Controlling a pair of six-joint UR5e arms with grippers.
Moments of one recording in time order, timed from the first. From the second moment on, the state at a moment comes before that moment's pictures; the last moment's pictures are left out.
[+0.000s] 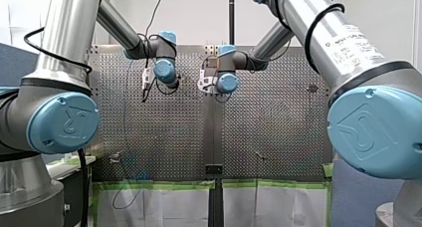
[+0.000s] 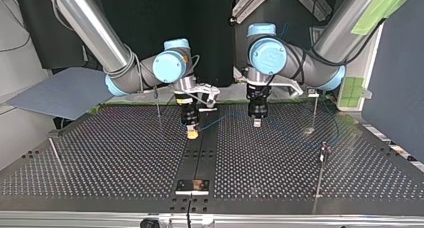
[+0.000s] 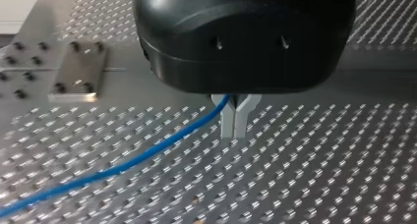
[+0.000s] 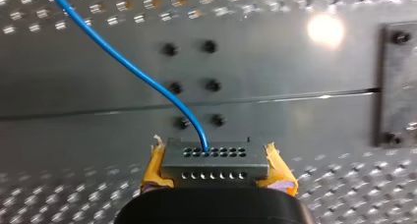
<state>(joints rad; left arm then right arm) -0.35 -1.78 -1.77 -2.79 -1.92 -1.48 2.30 -0.93 1.26 -0.34 1.76 1.65</state>
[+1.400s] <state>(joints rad) -0.50 -2.04 -1.94 -2.47 -1.95 -1.53 2.20 -0.85 1.69 -0.73 1.83 1.66</state>
